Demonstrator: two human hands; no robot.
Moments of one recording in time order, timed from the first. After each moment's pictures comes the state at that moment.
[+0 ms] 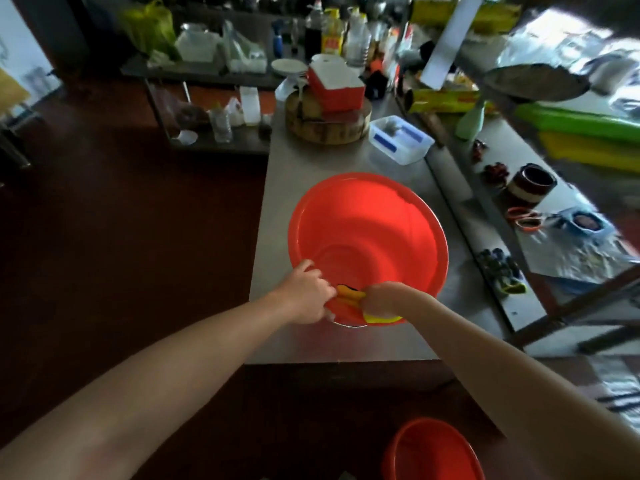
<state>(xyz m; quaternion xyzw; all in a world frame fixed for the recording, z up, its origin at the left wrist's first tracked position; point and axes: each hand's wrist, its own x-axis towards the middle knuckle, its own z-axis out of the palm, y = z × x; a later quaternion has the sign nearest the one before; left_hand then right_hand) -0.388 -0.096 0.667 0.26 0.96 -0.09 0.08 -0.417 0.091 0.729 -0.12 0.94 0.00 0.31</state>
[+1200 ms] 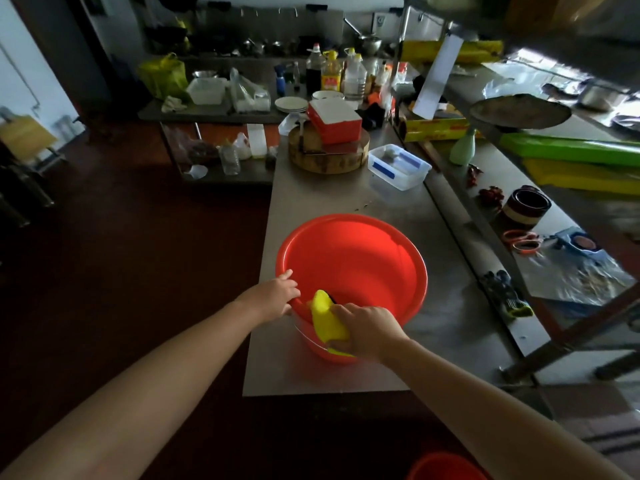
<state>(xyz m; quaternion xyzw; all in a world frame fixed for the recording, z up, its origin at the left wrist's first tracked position) -0.412 -0.157 0.692 0.15 0.98 0.02 0.12 -0.412 0.098 0.679 -0.36 0.93 0.02 0.07</state>
